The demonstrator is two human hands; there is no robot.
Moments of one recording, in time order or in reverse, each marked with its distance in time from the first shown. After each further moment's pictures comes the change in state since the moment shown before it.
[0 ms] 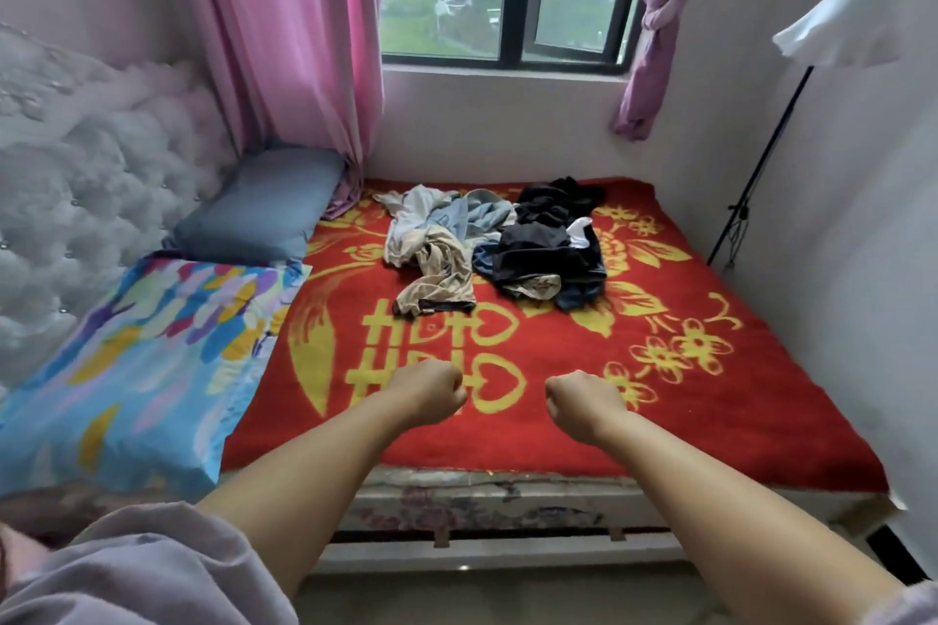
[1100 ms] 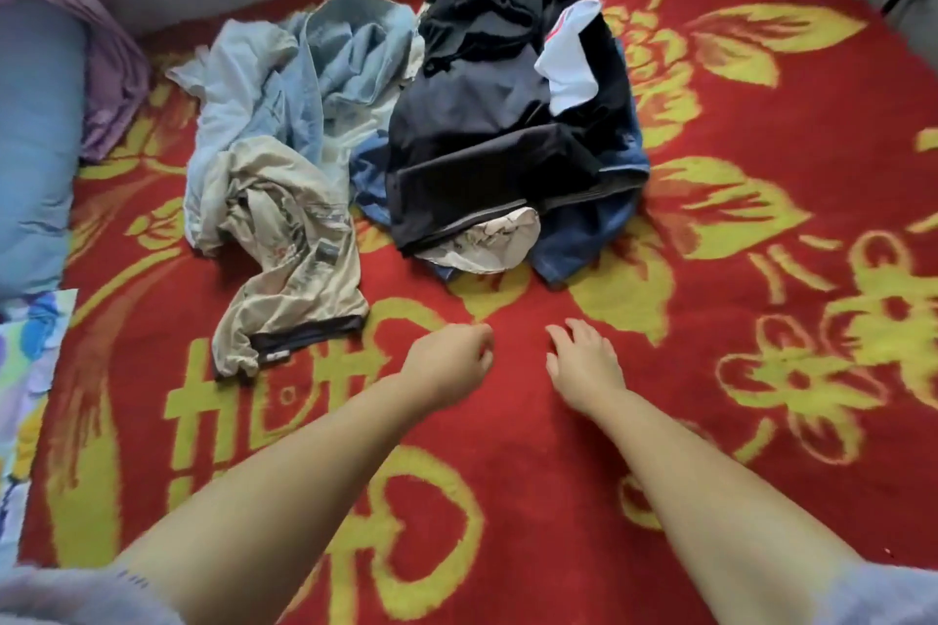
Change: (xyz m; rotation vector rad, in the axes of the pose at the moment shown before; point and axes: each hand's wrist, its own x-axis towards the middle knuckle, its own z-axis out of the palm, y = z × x) left_hand 0.630 0.030 0.166 0.072 -0.294 -0.006; right_hand 0.522 0.299 0.285 0.433 -0.261 0.256
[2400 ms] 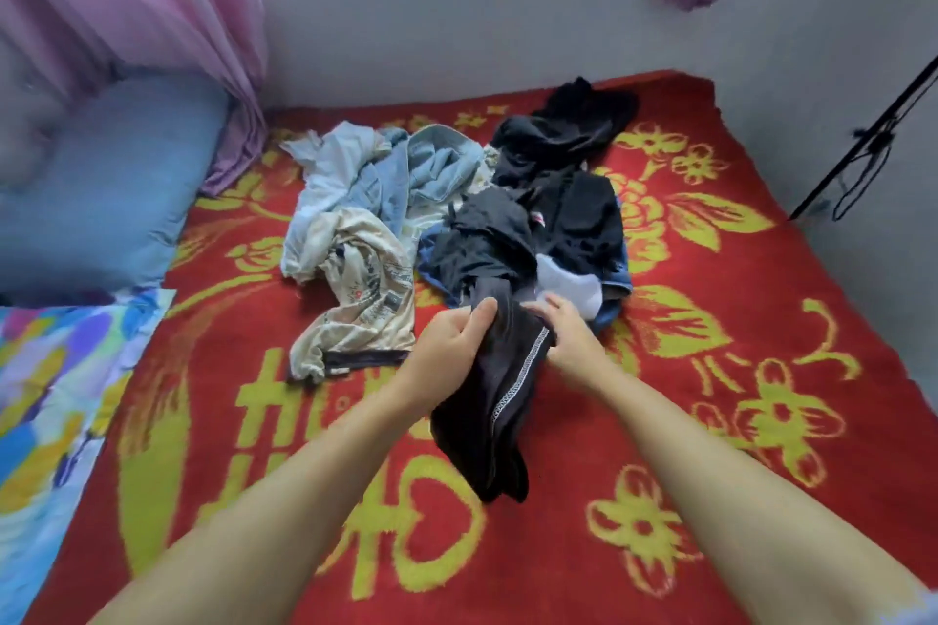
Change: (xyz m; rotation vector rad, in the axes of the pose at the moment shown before) left_hand -0.168 0.012 -0.138 -0.975 0.472 0.146; right_hand -0.111 -0.115 -0.175 0.485 0.148 -0.348
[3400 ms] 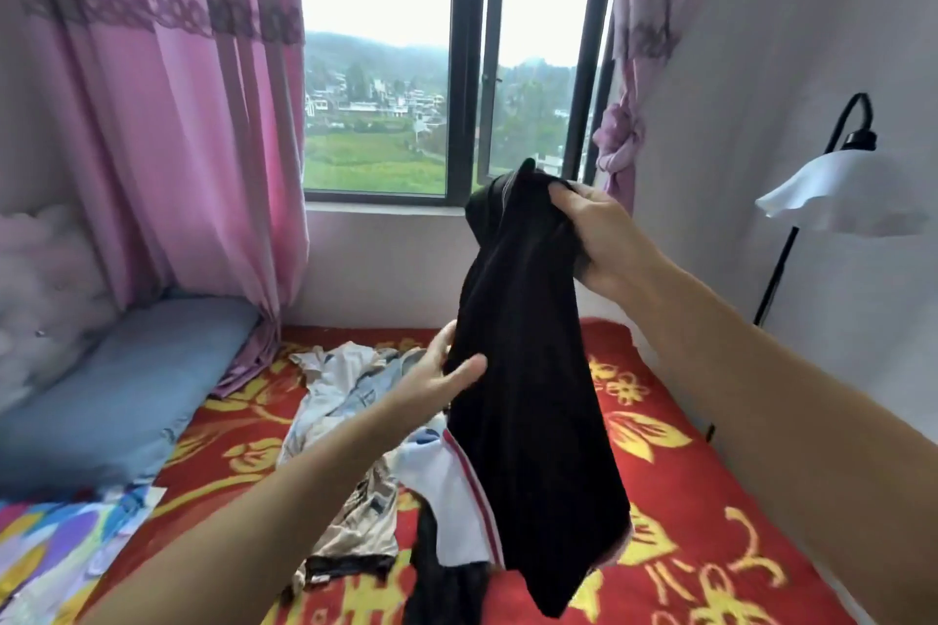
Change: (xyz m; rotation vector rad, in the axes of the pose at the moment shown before) left_hand -0.032 0.178 -0.130 -0.174 -0.117 0.304; right_hand -0.124 -0.403 -0.219 0.740 0.230 -0.370
